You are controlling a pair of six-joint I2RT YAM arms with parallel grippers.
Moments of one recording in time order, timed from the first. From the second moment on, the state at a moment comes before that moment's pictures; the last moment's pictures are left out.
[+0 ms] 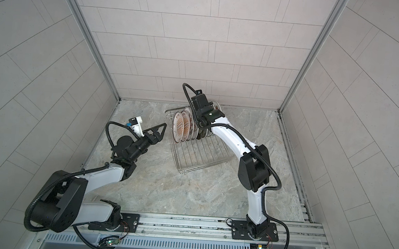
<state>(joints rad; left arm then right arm) -0.27 1.32 0.42 0.97 0.24 -0.82 0.56 1.99 1.86 -0.57 0.38 0.14</state>
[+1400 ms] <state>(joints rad) -0.27 1.29 0.42 0.96 0.21 -0.79 0.65 2.01 2.02 -0.79 0.60 0.03</state>
